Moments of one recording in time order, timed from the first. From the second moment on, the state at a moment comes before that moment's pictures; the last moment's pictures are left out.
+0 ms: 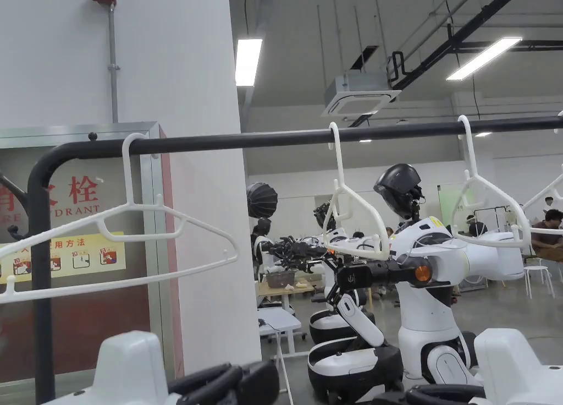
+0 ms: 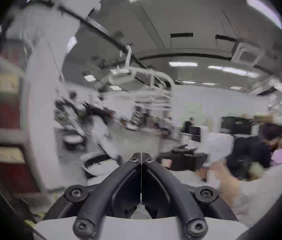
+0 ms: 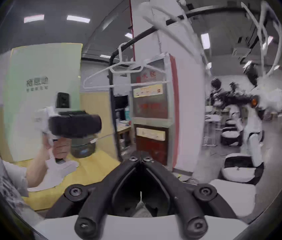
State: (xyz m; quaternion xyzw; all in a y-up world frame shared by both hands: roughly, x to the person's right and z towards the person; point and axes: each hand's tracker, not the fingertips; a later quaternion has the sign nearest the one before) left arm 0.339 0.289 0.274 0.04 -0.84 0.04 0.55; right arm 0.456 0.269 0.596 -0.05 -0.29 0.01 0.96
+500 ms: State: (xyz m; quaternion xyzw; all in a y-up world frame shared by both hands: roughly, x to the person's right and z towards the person) left arm 0.390 0.354 0.399 0.09 -0.70 0.04 0.71; right arm 0.413 0.284 0.577 0.01 -0.58 0.11 0.80
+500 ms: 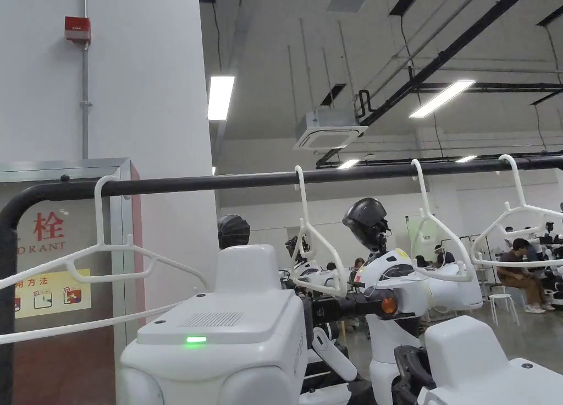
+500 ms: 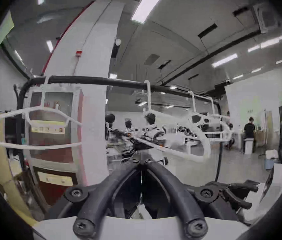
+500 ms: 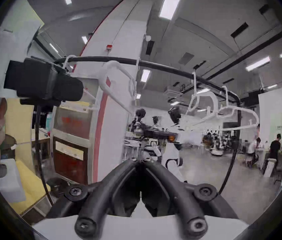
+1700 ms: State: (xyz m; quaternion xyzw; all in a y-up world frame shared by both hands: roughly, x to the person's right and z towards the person) left arm 0.380 0.340 0.395 0.10 -0.71 0.05 0.70; right arm 0.590 0.512 0.477 -0.25 -0.51 0.00 0.82
